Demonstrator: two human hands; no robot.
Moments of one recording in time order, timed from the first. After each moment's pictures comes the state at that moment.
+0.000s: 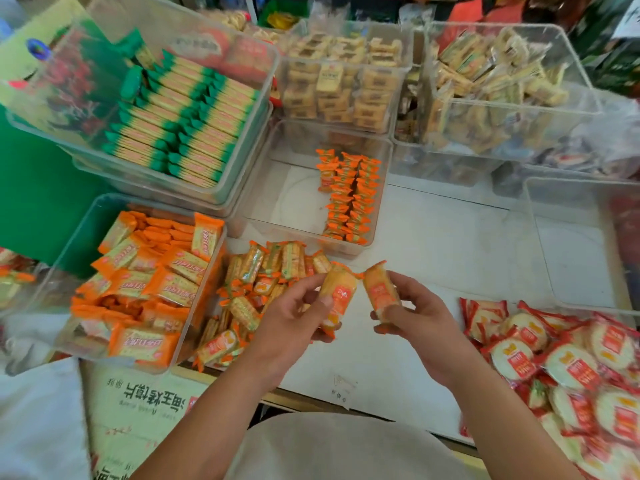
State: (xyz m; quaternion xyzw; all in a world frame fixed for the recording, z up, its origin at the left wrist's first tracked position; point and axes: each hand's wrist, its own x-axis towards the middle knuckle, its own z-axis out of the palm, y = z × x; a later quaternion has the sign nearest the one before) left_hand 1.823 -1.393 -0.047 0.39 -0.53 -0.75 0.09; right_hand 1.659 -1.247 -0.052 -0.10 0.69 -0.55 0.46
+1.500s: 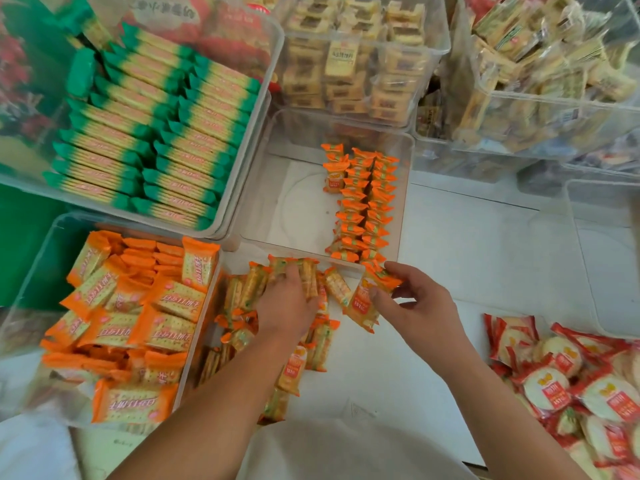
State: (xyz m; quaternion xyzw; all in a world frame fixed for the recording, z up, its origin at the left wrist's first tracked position) left_hand 1.765 -1.507 -0.169 0.45 -0.85 -0.23 -0.11; right_hand 1.636 -1.340 -0.069 -0.15 0.81 -0.45 0.34
